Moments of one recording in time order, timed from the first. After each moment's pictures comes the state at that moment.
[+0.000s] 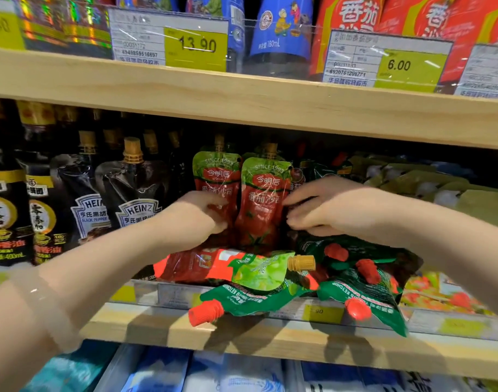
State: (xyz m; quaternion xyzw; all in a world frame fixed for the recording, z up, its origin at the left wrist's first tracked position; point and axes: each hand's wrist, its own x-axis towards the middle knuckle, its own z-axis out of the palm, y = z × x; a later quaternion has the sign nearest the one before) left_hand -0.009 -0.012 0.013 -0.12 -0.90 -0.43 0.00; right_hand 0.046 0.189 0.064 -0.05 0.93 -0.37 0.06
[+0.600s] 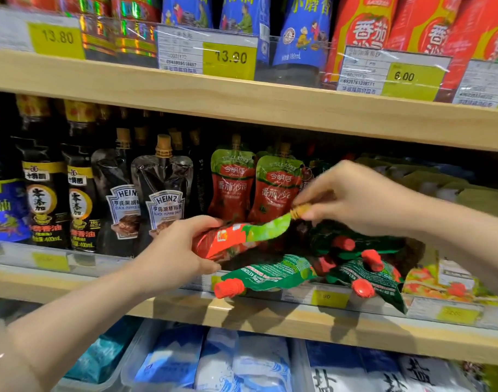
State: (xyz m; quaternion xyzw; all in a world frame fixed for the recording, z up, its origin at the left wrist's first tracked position) left_hand 0.048 -0.053 -0.018 -0.16 -0.90 -0.41 0.05; right_hand 0.078 0.168 0.080 -0.18 0.97 -0.11 -0.11
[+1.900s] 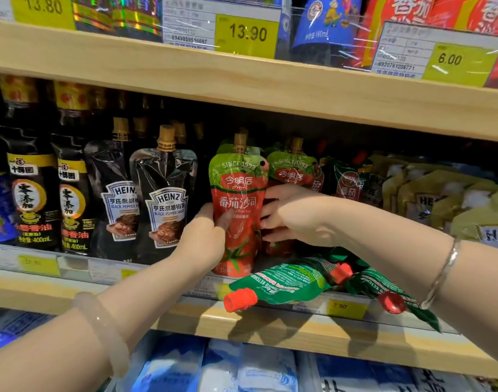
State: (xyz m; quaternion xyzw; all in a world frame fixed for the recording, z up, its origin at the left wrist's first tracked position) left_hand -0.002 -0.020 -0.034 -0.04 -0.83 -0.55 0.09; right_hand 0.005 0.120 0.027 -0.04 0.85 -0.50 0.12
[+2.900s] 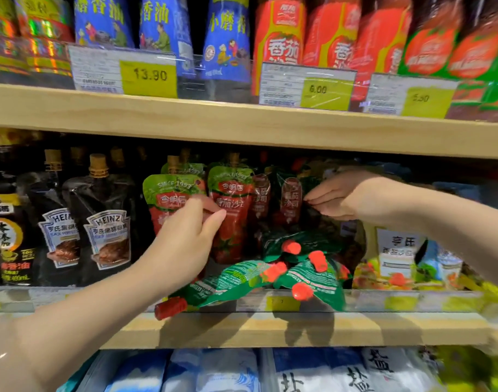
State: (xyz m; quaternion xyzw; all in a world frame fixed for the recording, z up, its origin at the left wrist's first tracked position) left_hand 0.062 0.025 0.020 -0.19 -0.87 -0.42 0.18; right_hand 0.069 0.263 0.079 -0.03 0.96 -0.29 -0.04
